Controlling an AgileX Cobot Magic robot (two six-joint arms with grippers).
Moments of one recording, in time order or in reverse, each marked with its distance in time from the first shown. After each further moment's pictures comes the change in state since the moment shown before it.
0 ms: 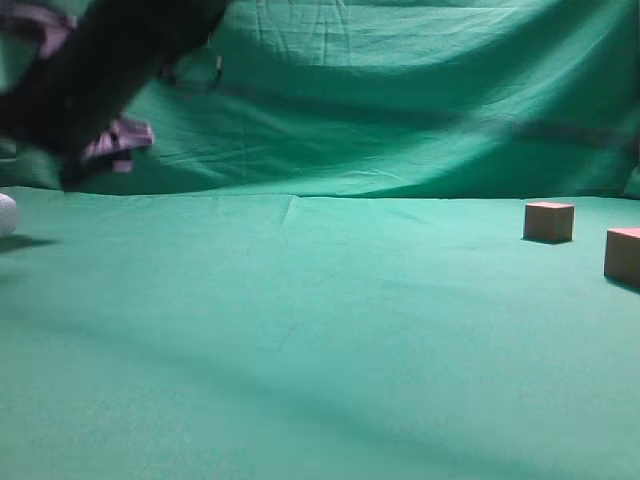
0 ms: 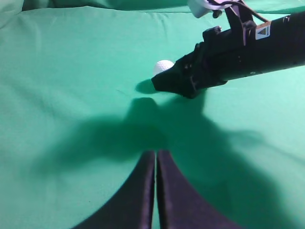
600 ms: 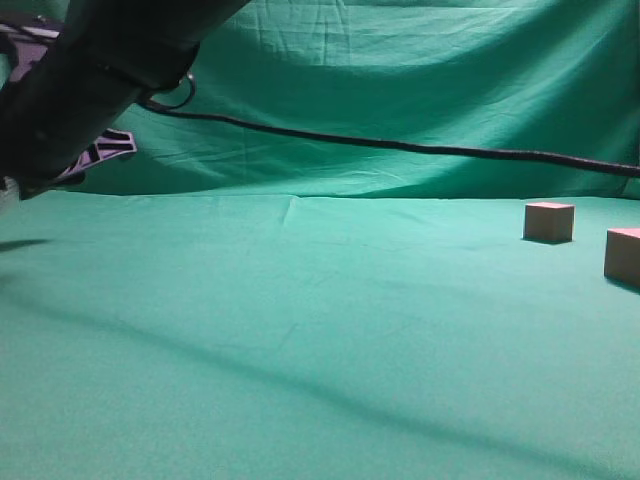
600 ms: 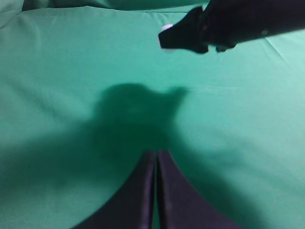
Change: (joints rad) left arm 0.000 0.000 0.000 0.000 0.000 0.000; right arm 0.050 0.079 0.051 -0.068 -0.270 0.011
